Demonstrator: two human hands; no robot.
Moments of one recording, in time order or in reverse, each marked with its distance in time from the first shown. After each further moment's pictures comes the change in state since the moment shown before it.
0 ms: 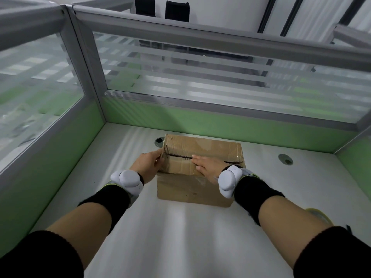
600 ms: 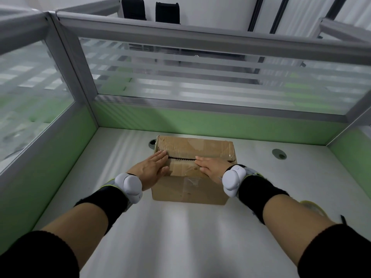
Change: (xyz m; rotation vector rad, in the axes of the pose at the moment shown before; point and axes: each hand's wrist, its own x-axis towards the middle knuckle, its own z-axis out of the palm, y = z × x) left_hand 0.003 0.017 0.006 0.309 -0.228 0.225; right_hand -0.018 0.027 0.006 0.001 0.024 0.038
